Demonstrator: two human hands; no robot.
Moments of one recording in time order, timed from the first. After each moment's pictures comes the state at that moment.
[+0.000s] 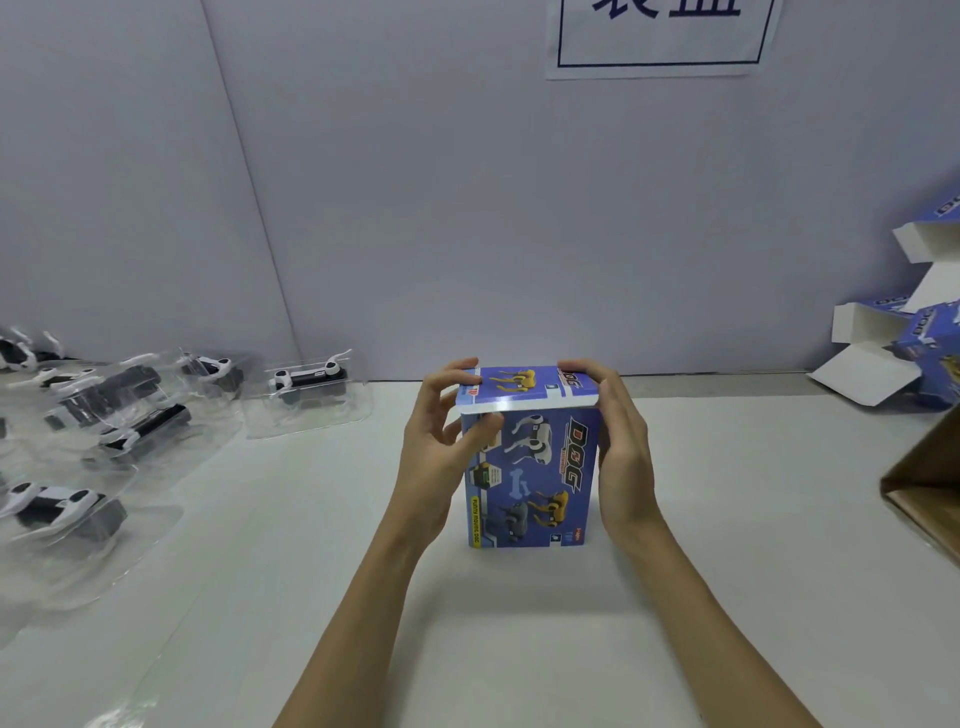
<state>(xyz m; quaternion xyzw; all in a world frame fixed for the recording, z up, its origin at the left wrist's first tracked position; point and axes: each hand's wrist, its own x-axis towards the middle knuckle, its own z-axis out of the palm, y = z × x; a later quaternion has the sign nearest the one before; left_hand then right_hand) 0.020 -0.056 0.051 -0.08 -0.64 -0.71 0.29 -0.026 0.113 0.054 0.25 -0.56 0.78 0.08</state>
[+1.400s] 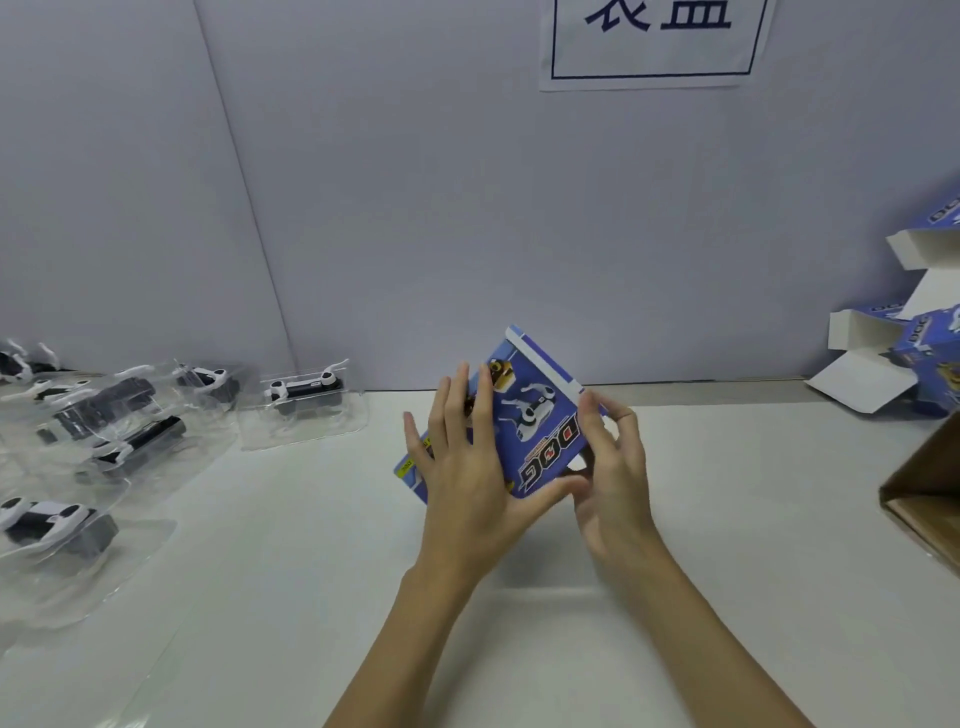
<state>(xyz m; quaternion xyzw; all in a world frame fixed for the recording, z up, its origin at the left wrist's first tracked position) 0.014 -0.022 0.028 0.00 -0.87 -0.20 0.45 -0.029 0.107 0.045 0.09 -0.47 0.88 -0.02</state>
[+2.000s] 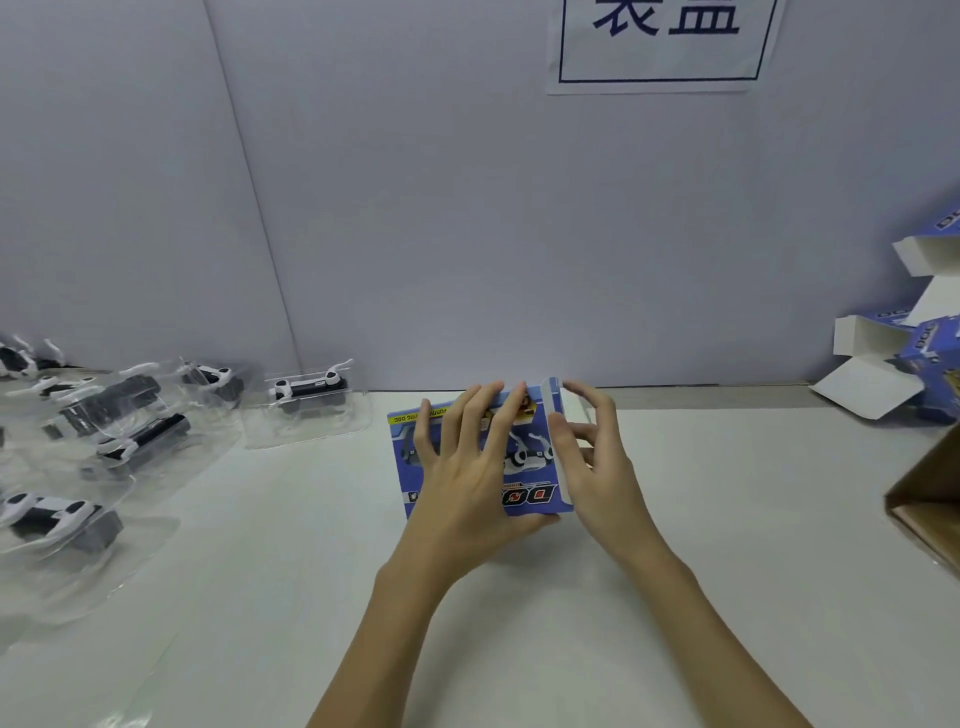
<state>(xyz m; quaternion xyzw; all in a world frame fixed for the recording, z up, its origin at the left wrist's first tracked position) 0.024 -0.040 0.033 -0.07 -0.91 -0.13 0.38 -0.031 0.111 0.039 0.23 -0.69 0.68 0.07</state>
